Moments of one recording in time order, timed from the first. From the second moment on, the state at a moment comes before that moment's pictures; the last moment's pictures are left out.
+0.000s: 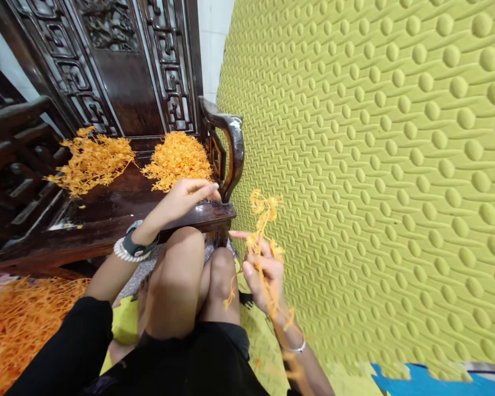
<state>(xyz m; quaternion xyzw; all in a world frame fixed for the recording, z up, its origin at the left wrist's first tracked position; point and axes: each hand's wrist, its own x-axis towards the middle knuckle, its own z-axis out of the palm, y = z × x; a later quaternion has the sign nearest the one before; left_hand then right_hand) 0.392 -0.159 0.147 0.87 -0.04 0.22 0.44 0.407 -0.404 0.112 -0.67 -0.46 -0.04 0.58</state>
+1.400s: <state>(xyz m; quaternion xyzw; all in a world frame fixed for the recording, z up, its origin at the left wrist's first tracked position) 0.426 -0.058 0.132 0.59 0.29 0.57 0.49 0.365 -0.418 0.114 -0.71 -0.48 -0.15 0.49</state>
